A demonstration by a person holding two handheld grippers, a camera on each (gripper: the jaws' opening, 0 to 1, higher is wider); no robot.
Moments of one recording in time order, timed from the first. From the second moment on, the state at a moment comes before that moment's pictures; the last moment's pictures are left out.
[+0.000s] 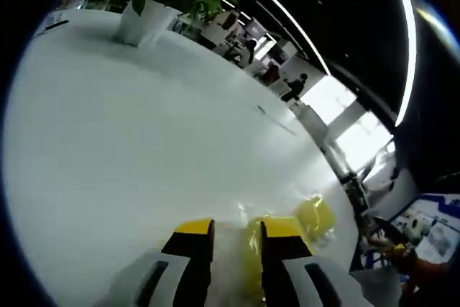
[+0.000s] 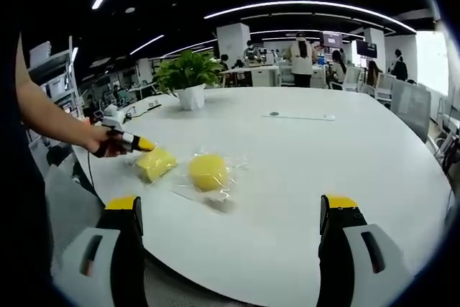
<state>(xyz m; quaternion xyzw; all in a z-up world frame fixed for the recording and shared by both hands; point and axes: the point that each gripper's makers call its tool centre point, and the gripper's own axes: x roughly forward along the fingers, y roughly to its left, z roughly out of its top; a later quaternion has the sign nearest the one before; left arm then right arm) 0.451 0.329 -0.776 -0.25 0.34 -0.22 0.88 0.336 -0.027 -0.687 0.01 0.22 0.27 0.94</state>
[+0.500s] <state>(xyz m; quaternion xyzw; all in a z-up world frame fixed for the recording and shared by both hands) 0.445 0.356 -0.714 -0.11 0.27 -0.25 0.92 0.344 -0.021 -0.689 0.01 0.23 0.28 0.93</state>
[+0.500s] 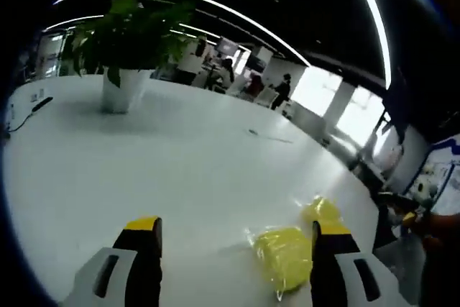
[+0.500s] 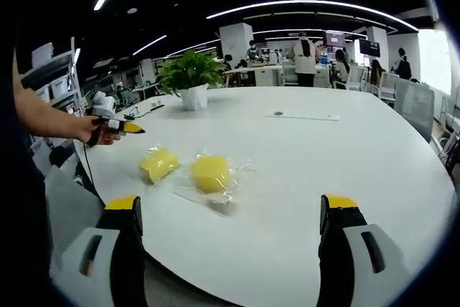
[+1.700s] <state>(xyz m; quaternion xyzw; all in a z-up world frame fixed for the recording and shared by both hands) 0.347 0.378 -0.647 -0.06 0.22 -0.23 0.95 0.345 -0.046 -0.695 -0.01 0.25 0.32 0.91</state>
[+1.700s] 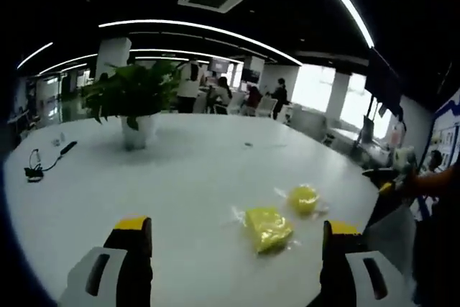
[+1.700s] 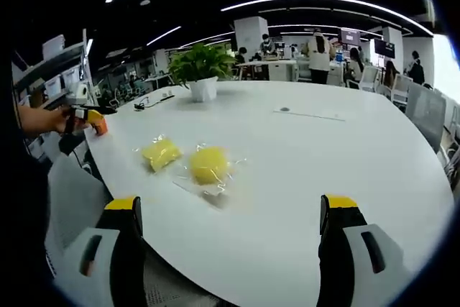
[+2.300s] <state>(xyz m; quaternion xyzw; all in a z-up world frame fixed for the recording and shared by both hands) 0.342 0.390 -0.651 -0.04 0.21 -0.22 0.95 0.347 -0.053 -0.691 -0.02 0.24 0.32 0.92</state>
